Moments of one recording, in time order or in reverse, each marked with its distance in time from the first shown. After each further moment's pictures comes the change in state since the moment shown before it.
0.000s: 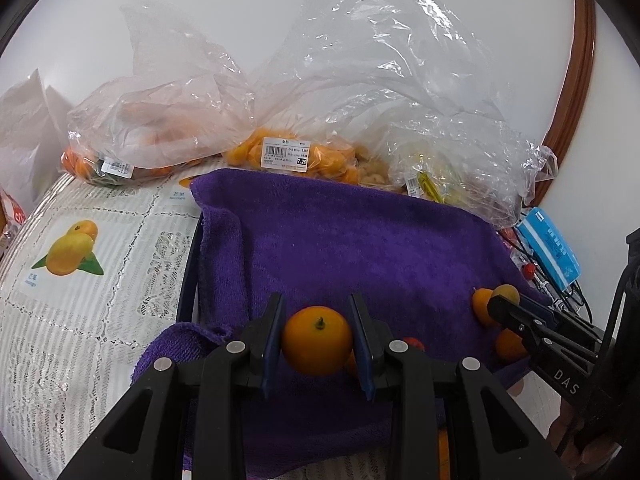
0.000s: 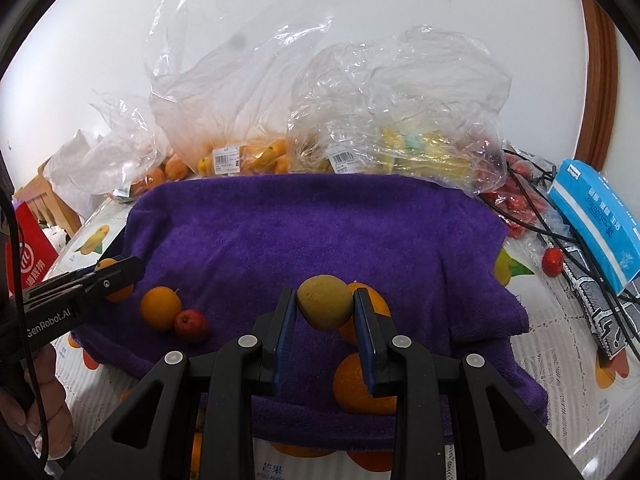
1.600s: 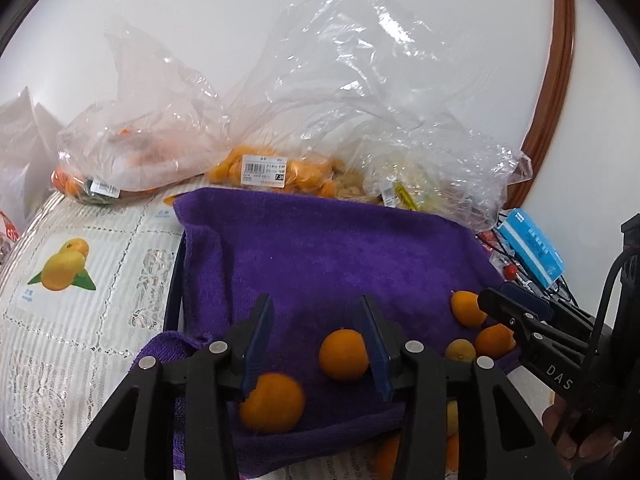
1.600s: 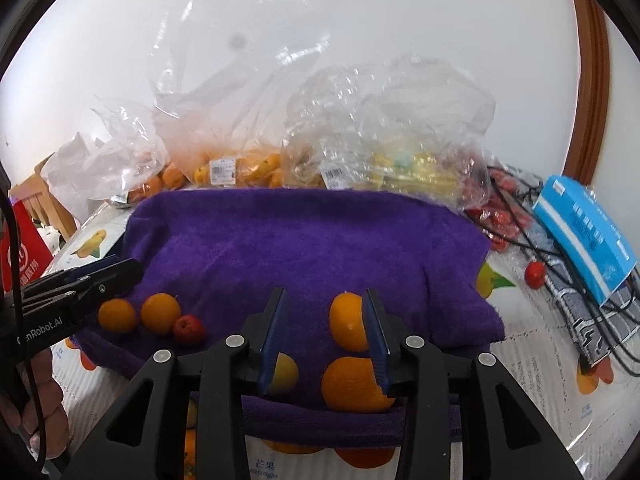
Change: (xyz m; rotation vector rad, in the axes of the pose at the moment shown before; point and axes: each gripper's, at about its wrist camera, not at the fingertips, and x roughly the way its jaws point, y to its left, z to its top) left arm -0.016 -0.008 0.001 0.040 -0.047 -0.051; right arm -0.016 0.003 0.004 -0.028 -0.053 -0.043
